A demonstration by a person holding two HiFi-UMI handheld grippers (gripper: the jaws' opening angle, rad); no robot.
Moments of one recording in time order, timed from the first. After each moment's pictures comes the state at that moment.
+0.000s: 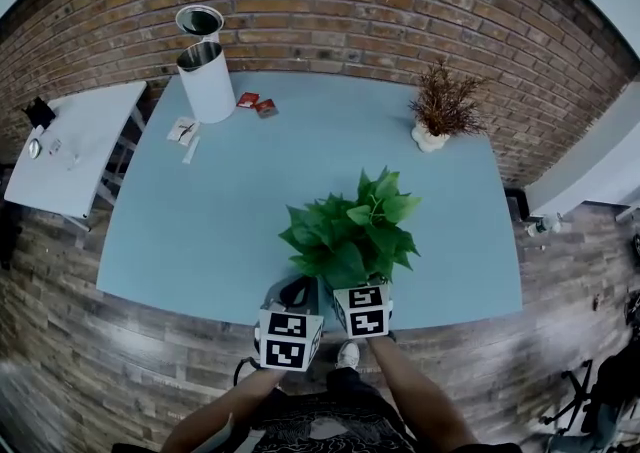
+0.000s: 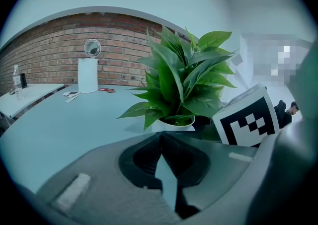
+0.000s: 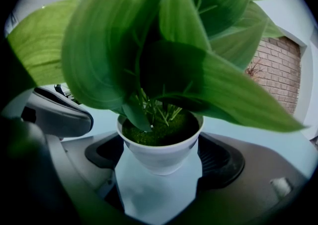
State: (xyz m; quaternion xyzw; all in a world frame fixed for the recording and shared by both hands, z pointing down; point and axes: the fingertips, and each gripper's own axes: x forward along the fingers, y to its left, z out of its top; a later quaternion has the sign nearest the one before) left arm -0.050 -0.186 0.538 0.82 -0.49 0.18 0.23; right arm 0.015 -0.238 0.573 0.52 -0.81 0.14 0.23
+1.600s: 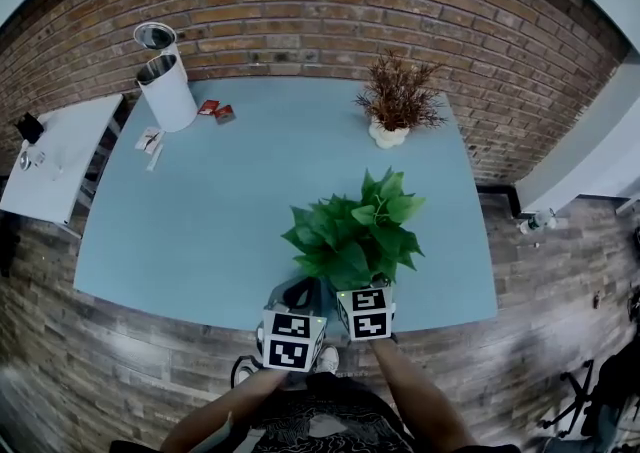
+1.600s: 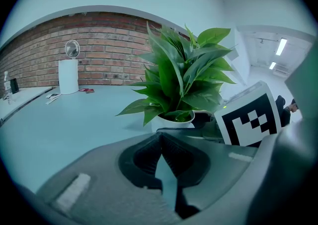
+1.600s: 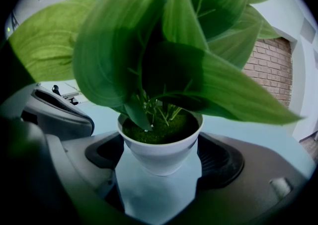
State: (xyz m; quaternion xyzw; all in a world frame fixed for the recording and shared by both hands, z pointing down) left arm 0.107 -0.186 0.532 0.82 -0.48 0.20 0.22; right arm 0.170 -0.239 0.561 0.53 -0.81 0.15 0.21
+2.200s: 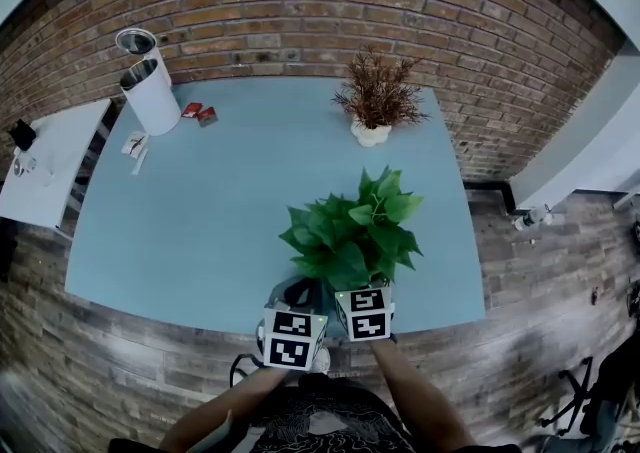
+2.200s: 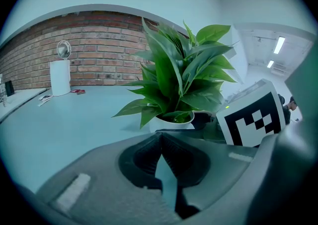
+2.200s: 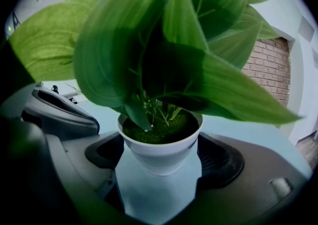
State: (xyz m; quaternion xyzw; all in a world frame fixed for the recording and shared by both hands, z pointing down) left arm 0.125 -0.196 0.543 0.83 -0.47 0.21 0.22; right arm 0.184 -0.244 0.569 0.54 -0.80 0.14 0.21
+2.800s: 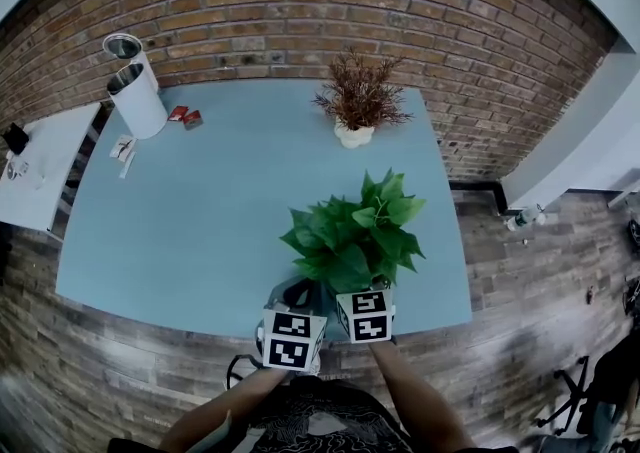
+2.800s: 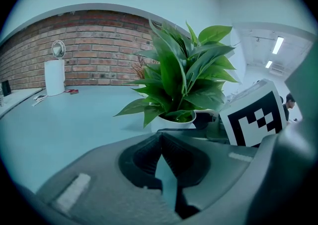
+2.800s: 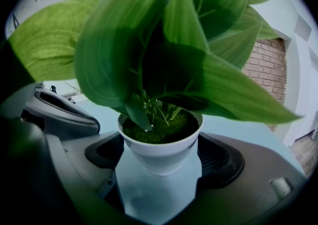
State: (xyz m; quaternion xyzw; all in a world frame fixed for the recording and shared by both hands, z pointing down) left arm 0.173 -0.196 0.542 0.84 -0.46 0.21 0.21; right arm 0.237 -0.240 0.566 0.55 -0.80 0.15 0.20
